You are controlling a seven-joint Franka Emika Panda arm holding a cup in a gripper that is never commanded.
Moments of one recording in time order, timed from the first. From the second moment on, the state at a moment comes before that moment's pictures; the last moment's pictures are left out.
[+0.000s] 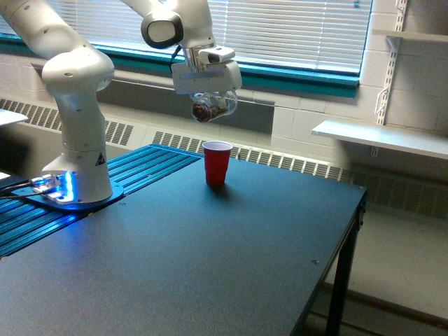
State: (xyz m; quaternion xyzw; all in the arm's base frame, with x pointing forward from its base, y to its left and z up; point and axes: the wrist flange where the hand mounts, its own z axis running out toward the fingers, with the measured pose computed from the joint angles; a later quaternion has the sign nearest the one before) arm 0.263 0.167 0.373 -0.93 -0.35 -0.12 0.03
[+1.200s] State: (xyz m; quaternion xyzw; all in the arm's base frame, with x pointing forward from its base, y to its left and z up) arm 0.251 0.170 0.360 -0.90 -0.42 -0.08 -0.03
